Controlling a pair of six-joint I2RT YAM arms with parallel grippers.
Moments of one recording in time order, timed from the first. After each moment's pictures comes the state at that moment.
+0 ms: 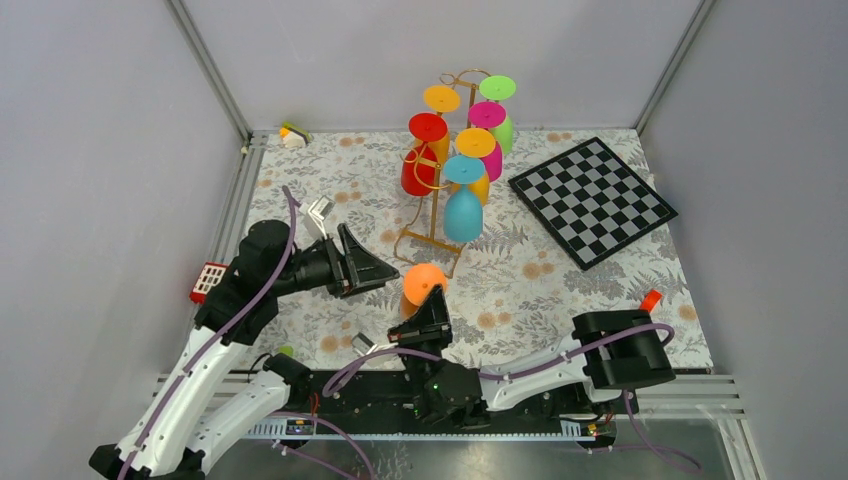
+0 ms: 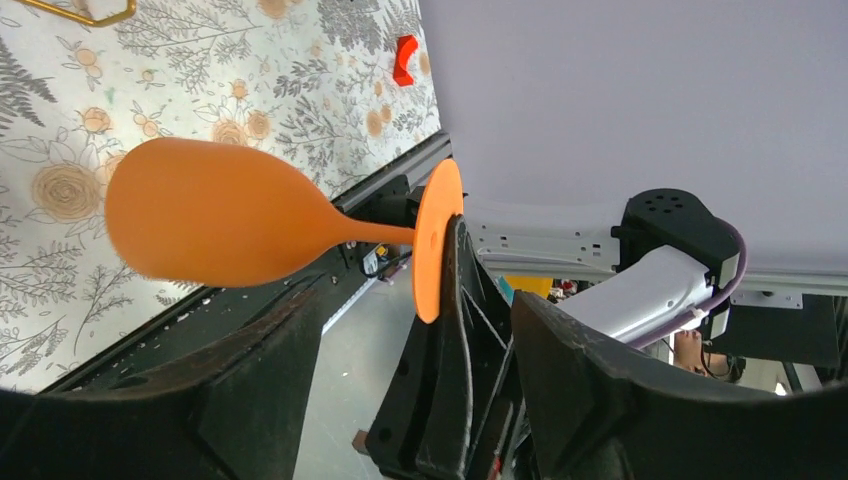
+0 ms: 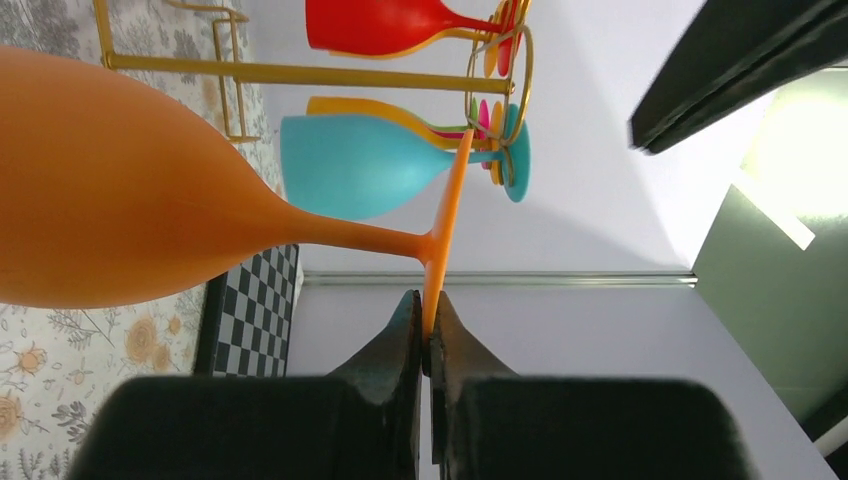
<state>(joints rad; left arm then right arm) -0.47 0.69 0.91 -0.59 0.62 -0.99 1.72 1.66 0.84 1.20 1.55 -1.97</state>
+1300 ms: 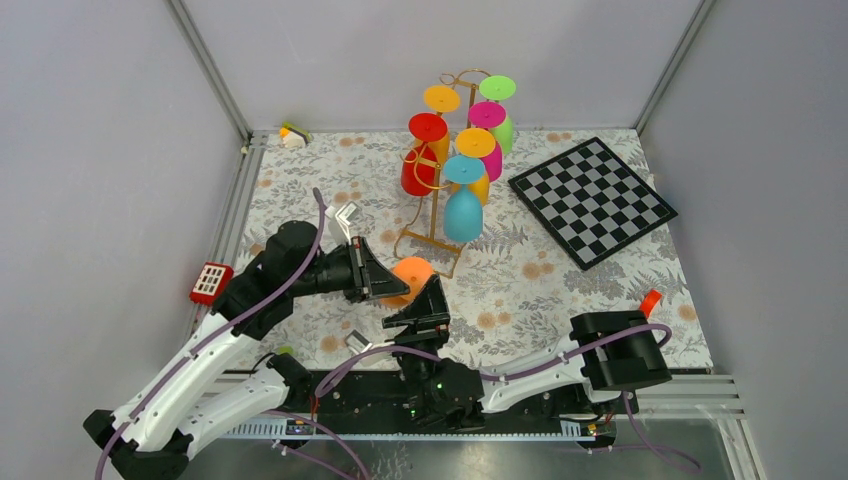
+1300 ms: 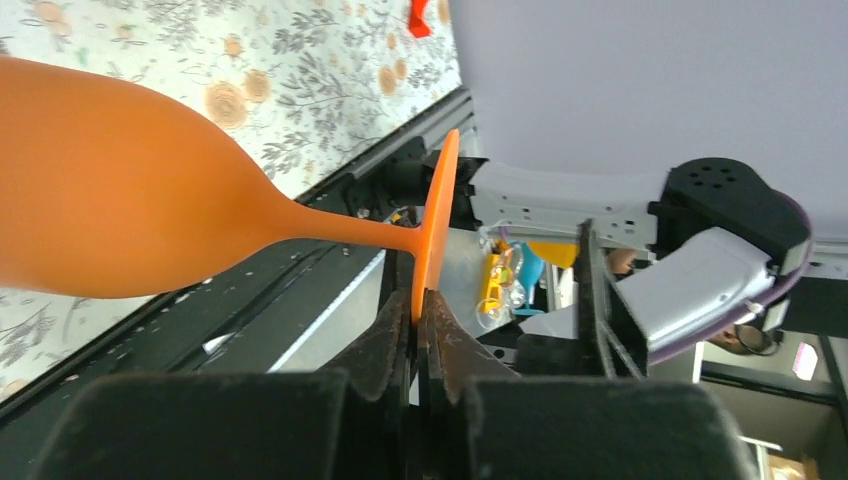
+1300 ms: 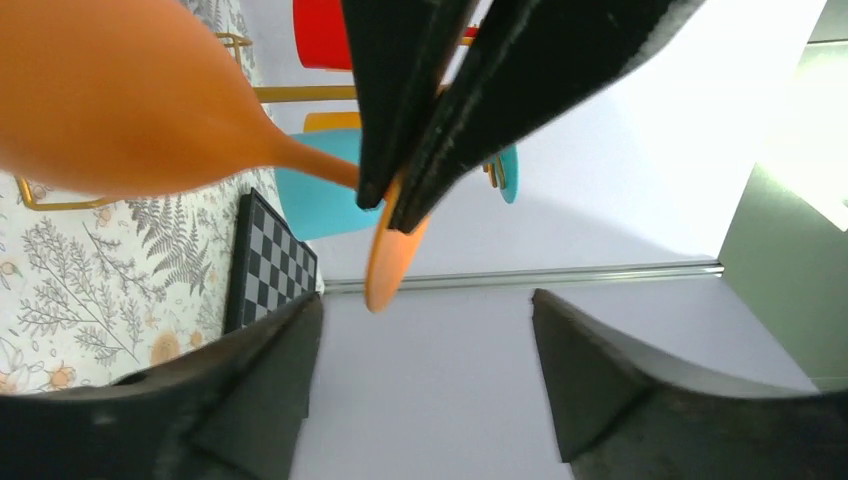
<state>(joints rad) -0.67 0.77 0.90 -0.53 0.55 -1.01 1.74 1.69 0.91 1.31 1.55 -2.04</state>
